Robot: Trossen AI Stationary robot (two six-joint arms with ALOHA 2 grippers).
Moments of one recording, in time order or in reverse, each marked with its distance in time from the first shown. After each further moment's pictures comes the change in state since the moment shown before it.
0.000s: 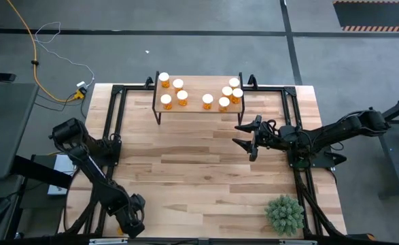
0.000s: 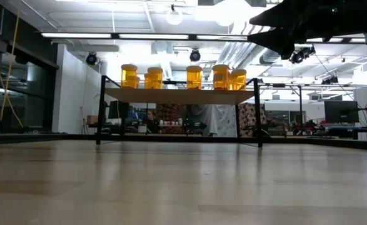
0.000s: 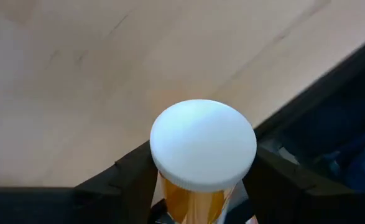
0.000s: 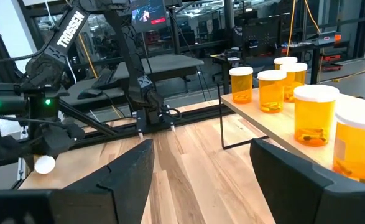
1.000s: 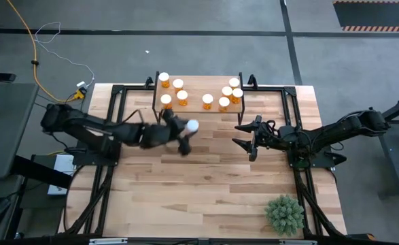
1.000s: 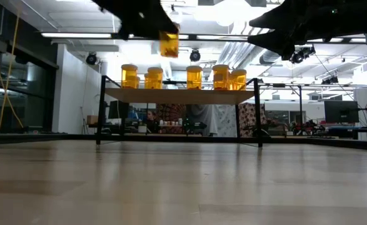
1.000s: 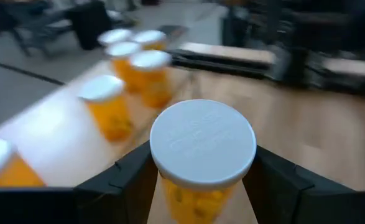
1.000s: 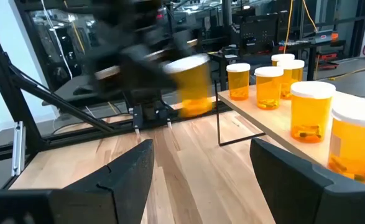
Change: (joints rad) left arm 0.842 -0.315 0.000 0.526 -0.862 1.647; right arm 0.000 0.000 0.000 -0.015 0.010 -0.008
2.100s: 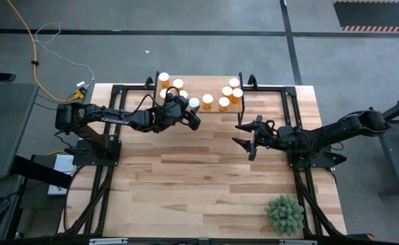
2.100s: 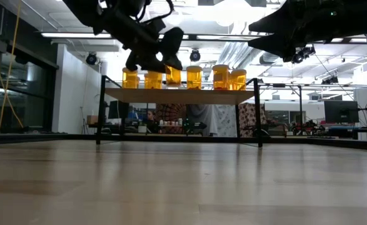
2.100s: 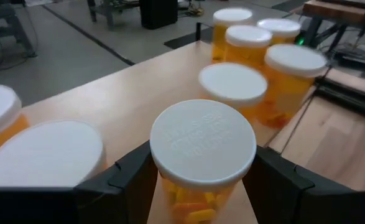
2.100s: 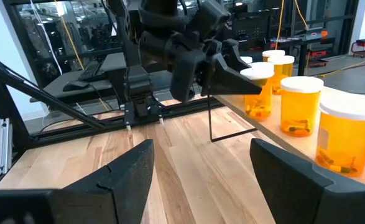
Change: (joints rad) left arm 0.301 0.169 -0.001 0.169 0.030 -0.126; right arm 0.000 0.000 0.000 -0.022 0.031 0.000
